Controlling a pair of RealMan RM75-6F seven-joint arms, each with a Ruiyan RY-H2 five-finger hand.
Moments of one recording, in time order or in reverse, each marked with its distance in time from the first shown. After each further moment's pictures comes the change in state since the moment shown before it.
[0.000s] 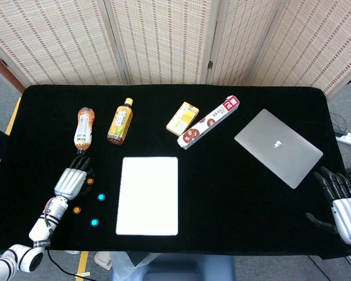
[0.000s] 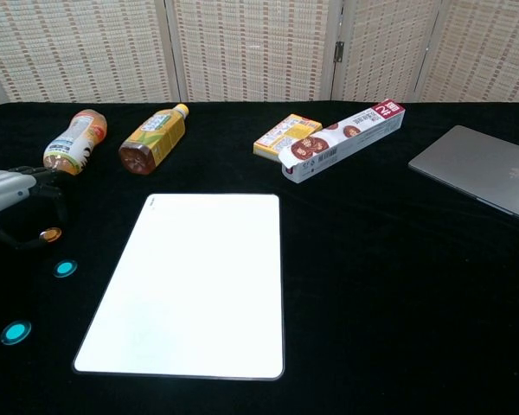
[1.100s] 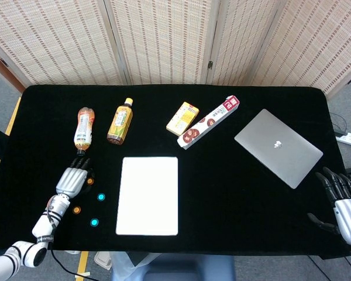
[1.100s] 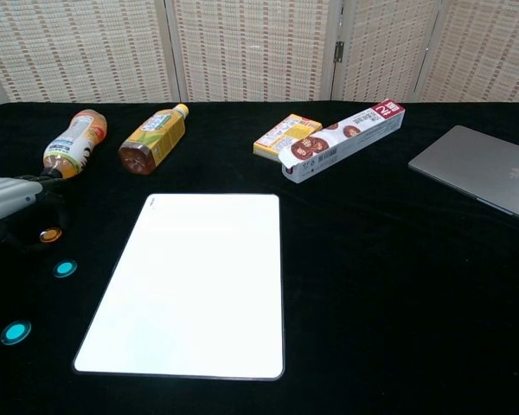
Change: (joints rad) left arm -0.032 -0.011 -0.003 0.011 -0.089 -0.082 0.046; right arm -0.006 -0.003 0.002 0.016 0.005 0.002 0.018
